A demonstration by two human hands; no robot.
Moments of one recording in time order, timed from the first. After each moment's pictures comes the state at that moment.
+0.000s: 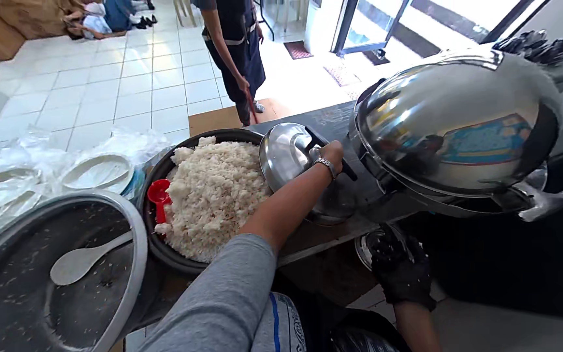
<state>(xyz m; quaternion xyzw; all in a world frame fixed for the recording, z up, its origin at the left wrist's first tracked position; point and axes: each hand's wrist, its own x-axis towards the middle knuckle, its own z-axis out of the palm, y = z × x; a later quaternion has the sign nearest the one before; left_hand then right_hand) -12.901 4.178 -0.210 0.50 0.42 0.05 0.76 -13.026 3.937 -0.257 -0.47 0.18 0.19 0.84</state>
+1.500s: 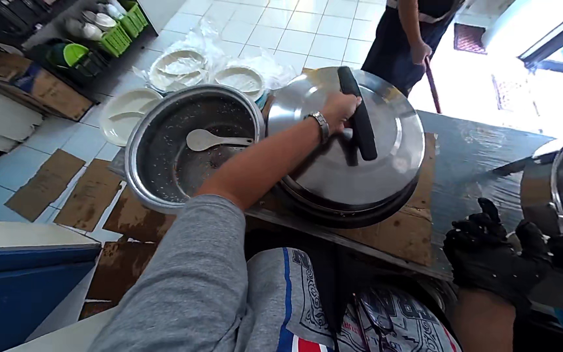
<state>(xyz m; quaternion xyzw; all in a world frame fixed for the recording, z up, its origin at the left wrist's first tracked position) -13.163 4.360 -0.167 0.50 0.46 0.25 0.69 -12.999 4.051 -0.233 -0.47 -0.07 0.36 0.80</state>
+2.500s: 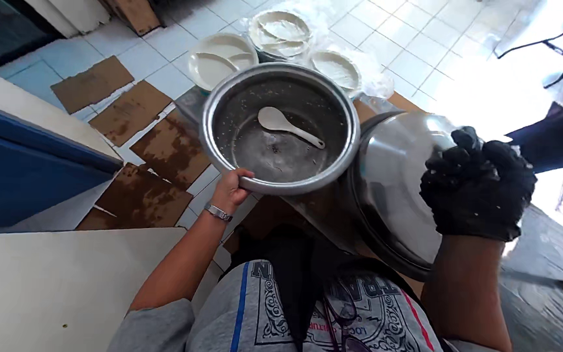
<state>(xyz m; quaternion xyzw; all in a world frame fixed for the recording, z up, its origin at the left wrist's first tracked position) -13.561 4.255 -0.283 -0.05 0.58 0.55 0.60 -13.212 4.277 -0.149 -0.37 -0.30 0.61 0.63</state>
